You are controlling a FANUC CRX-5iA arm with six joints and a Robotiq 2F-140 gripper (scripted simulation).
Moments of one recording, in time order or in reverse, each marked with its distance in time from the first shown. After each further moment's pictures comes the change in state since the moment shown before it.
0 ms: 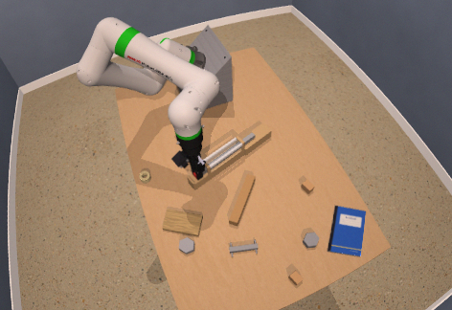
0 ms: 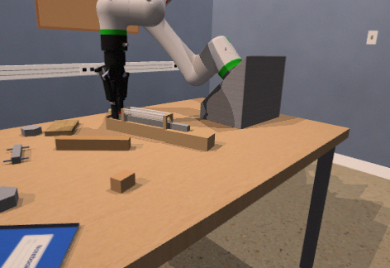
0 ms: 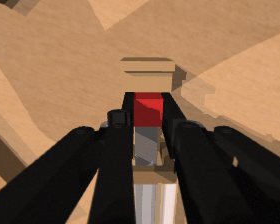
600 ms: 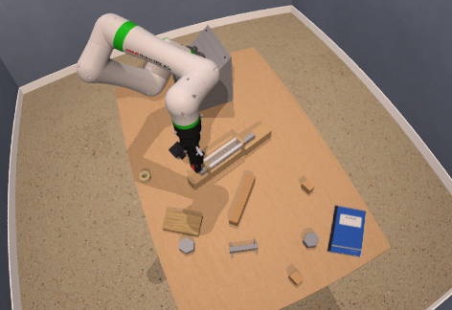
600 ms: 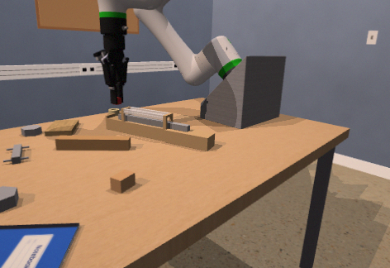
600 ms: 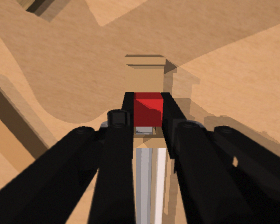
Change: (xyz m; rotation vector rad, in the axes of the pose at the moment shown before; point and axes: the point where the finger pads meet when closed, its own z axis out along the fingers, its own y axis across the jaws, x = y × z) arm 0.000 0.000 -0.056 0.001 0.000 0.000
